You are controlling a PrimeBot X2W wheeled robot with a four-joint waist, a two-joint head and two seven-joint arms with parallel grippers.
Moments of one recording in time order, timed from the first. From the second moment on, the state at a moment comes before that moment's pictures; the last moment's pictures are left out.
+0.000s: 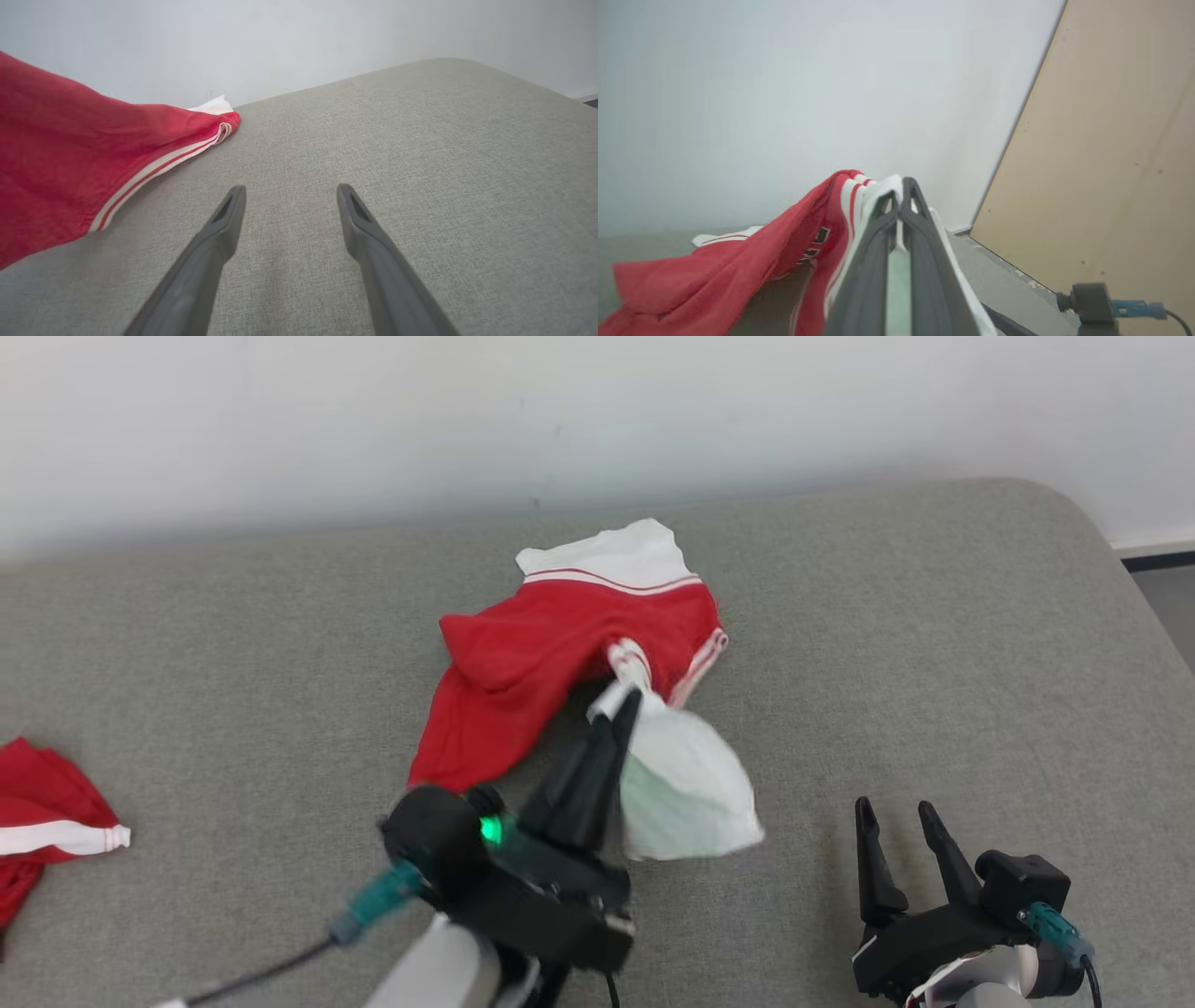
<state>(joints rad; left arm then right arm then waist) -0.36 0.05 -0.54 0.12 -0.51 -0.13 -0.26 -0.23 -0.05 -0.03 0.54 0.23 0.13 -0.26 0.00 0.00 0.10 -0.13</state>
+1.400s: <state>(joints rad) 0.01 0.05 -0.09 0.28 -0.31 -0.09 -0.26 -0.16 -0.05 0.07 0.55 0.27 0.13 -0.26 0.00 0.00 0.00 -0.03</state>
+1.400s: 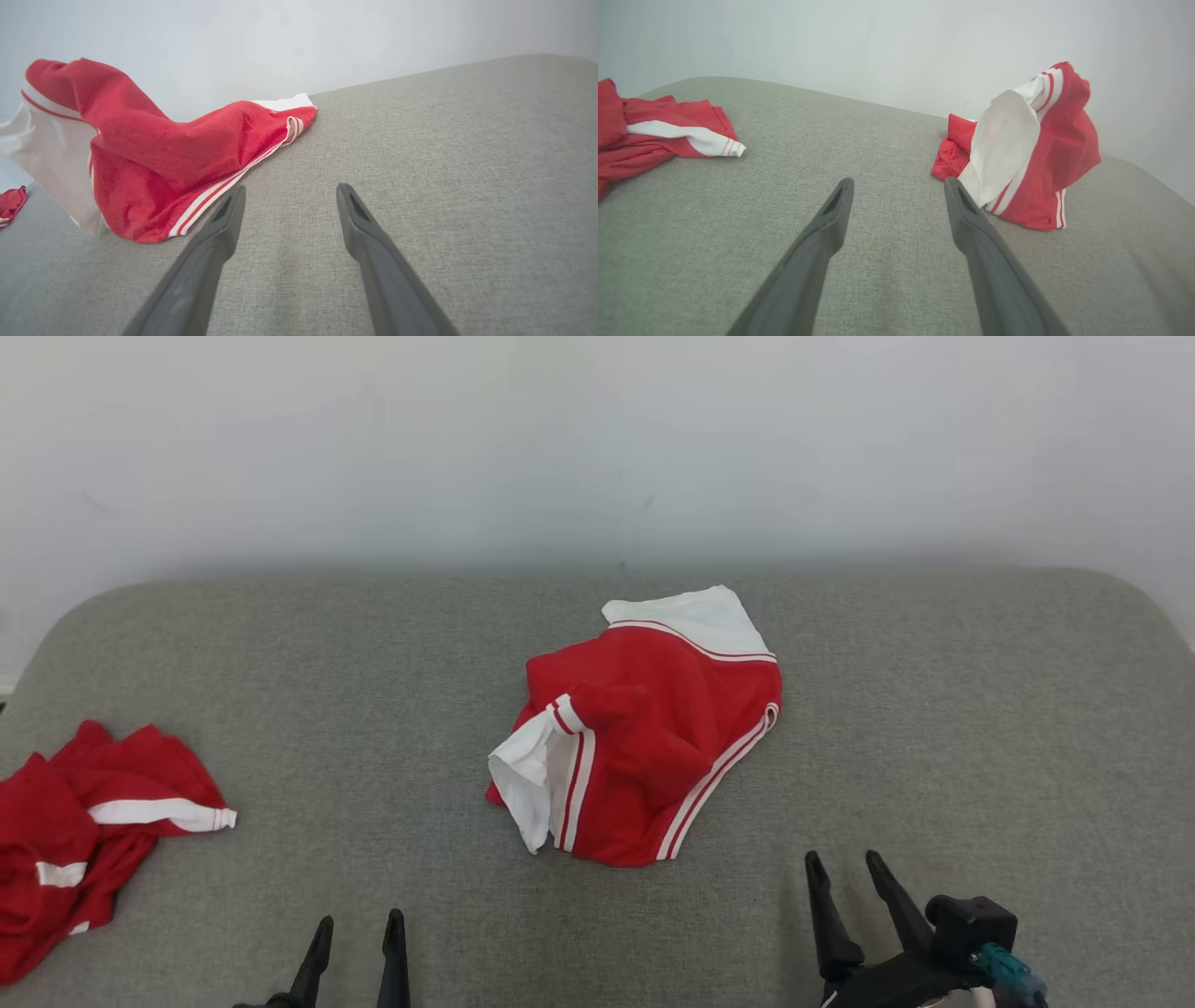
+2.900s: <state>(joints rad) -0.04 0.05 -0.14 0.26 -0.32 -0.07 -0.26 -0.32 -0.09 0.00 0.68 0.24 0.13 -0.26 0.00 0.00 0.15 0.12</state>
